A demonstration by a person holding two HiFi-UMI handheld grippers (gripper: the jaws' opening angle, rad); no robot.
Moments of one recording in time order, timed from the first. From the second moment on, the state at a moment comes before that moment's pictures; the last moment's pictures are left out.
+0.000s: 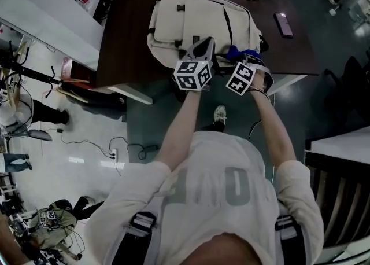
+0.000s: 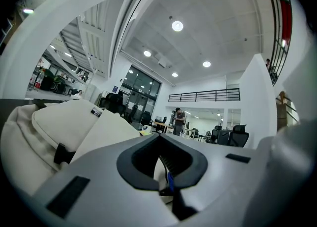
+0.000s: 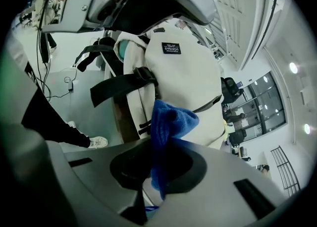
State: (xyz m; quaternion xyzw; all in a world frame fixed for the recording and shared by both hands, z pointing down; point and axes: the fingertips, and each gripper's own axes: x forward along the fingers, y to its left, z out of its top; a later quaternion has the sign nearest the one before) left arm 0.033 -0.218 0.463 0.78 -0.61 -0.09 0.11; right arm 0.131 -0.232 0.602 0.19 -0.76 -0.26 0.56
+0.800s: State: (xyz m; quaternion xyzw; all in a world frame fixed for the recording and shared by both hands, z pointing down) left arm 0.009 -0.152 0.437 0.77 -0.63 -0.10 0.08; right arm 0.136 -0.219 0.540 0.32 -0.84 -0.13 0.42
